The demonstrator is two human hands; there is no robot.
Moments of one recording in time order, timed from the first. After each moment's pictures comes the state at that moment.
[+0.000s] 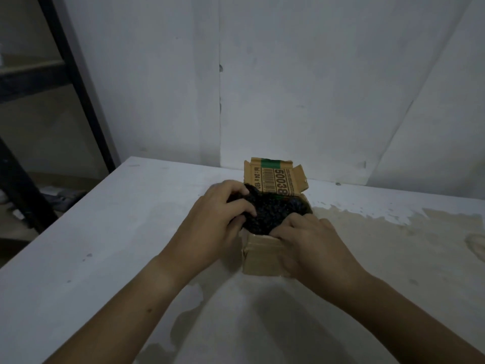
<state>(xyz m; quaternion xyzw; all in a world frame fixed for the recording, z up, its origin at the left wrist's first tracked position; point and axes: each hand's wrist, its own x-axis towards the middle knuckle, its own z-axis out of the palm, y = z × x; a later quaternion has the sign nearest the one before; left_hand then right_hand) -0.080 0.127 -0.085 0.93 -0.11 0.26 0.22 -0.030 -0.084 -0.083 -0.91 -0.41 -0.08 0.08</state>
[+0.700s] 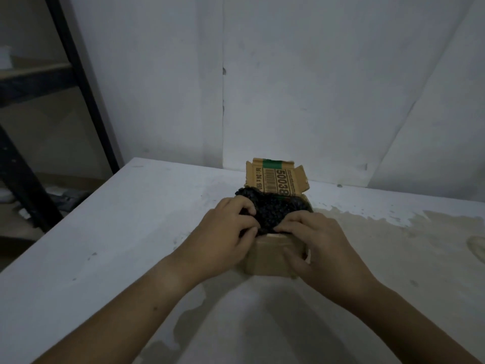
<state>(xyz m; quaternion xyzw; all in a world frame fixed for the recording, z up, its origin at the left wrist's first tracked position) -0.084 0.116 -0.091 0.95 -0.10 0.16 0.24 -0.028 -0.101 -0.088 -0.87 -0.43 -0.12 0.20</state>
